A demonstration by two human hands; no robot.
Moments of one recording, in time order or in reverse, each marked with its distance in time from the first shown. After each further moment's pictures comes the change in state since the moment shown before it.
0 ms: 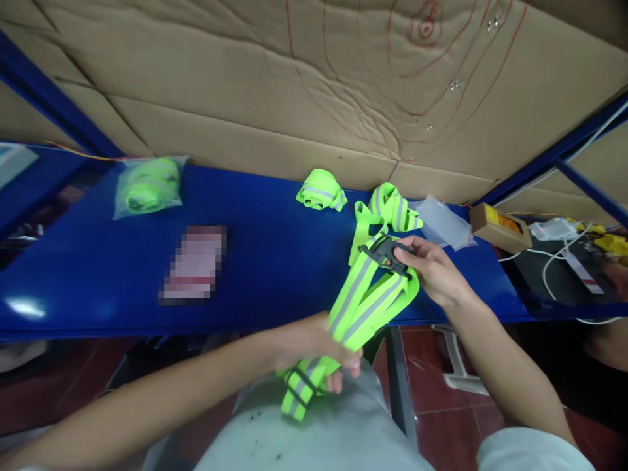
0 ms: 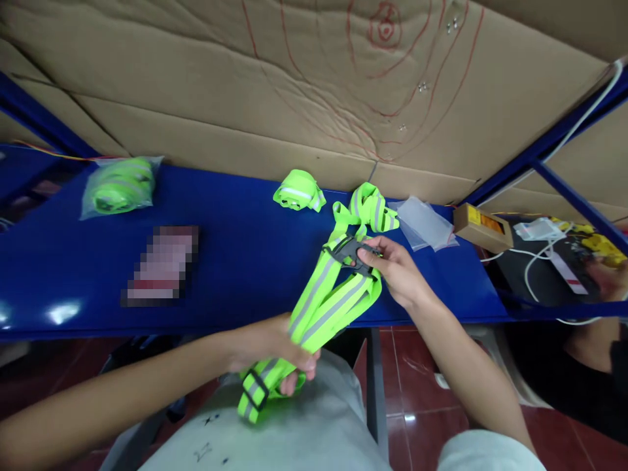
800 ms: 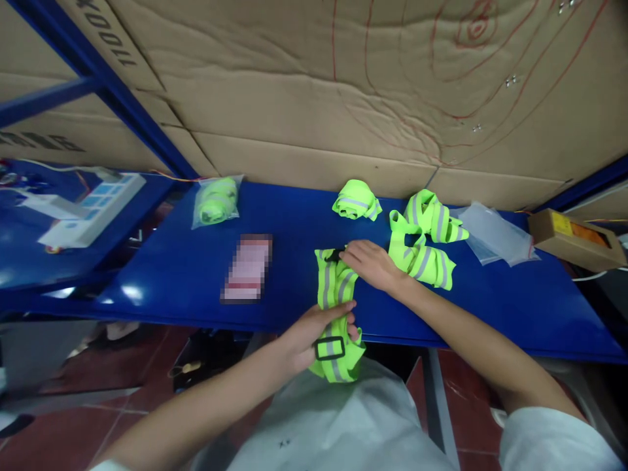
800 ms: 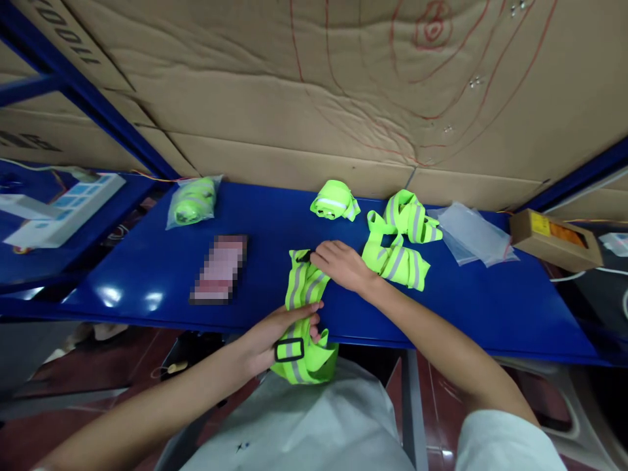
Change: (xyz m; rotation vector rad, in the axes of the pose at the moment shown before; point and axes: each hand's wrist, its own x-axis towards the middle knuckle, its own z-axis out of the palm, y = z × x) left_hand -0.015 -0.013 -0.025 -0.664 0.567 0.317; right_hand 0.093 0.070 0.115 -1.081 -0.387 -1.023
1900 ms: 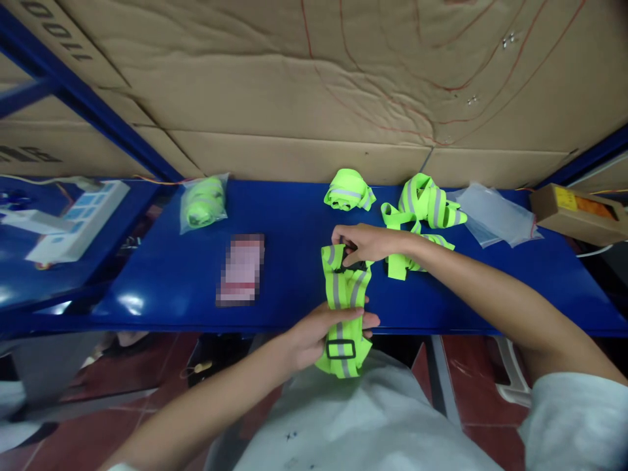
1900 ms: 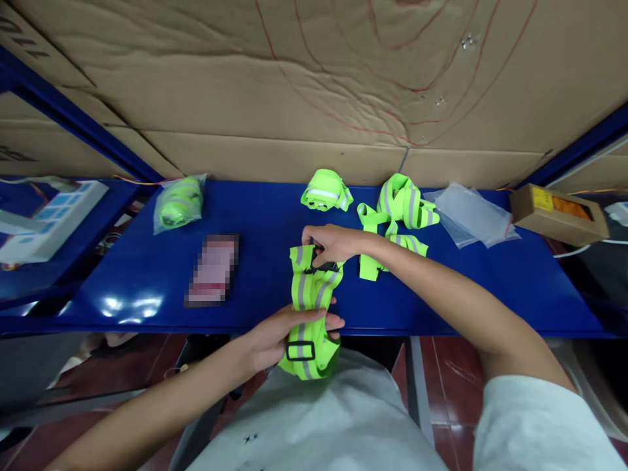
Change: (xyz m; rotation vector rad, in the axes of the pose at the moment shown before) left_hand -0.003 -0.002 0.005 0.187 -0.141 -0.109; right_hand 0.044 0.013 -0.055 0.501 -0.627 0.293
